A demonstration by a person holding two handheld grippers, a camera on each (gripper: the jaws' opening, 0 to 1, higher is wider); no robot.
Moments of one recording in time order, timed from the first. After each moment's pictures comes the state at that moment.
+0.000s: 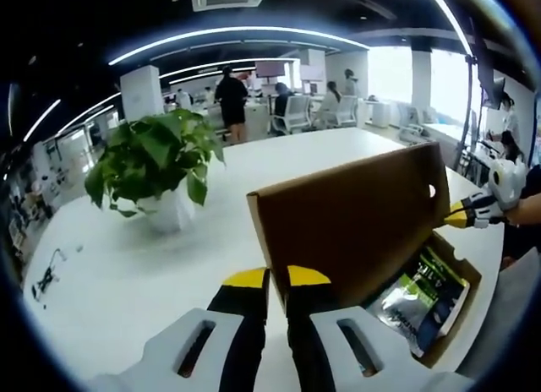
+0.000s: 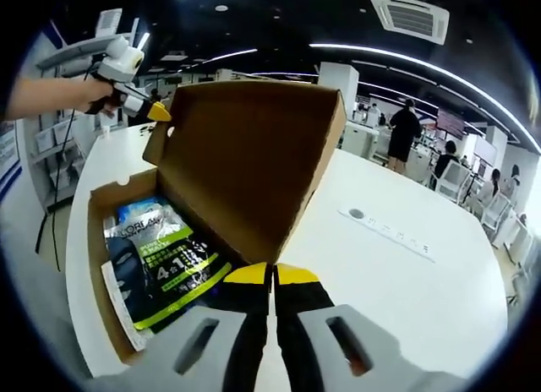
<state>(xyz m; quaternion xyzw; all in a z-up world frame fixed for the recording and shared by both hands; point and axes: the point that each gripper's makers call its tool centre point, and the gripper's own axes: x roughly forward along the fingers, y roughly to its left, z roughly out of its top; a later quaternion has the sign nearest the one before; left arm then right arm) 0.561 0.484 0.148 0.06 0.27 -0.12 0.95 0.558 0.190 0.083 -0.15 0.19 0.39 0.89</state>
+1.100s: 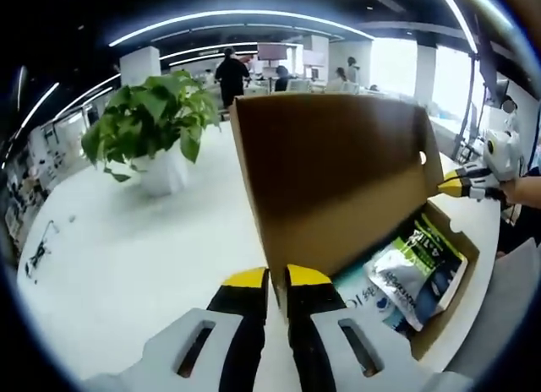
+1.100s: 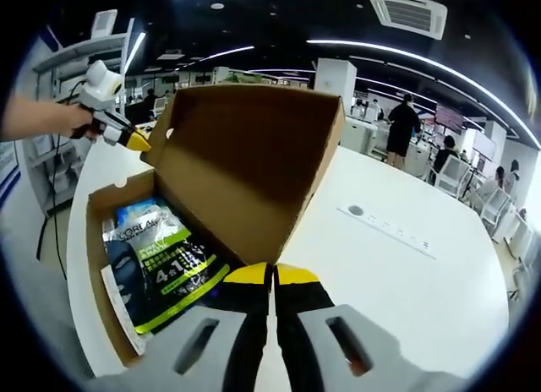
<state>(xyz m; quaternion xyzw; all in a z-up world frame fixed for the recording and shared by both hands) 0.522 0.481 0.097 0.04 0.31 -0.12 0.94 0.562 0.190 0.083 -0.14 0.20 0.38 0.89</state>
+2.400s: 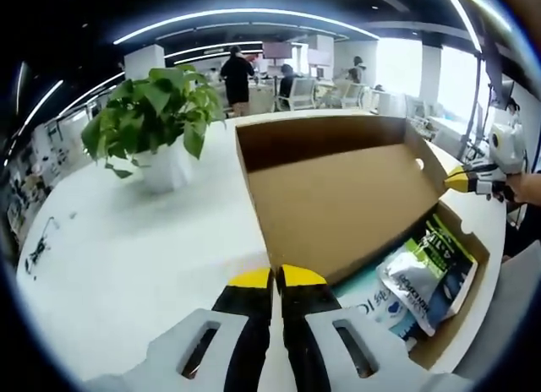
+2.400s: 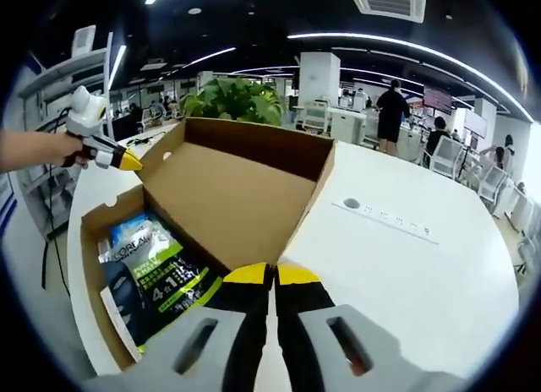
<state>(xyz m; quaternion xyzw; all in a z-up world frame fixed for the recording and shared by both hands) 0.537 0.488 0.087 0.04 0.31 -0.11 0.94 0.575 0.191 0.084 -0.10 0.22 0.36 0.90</state>
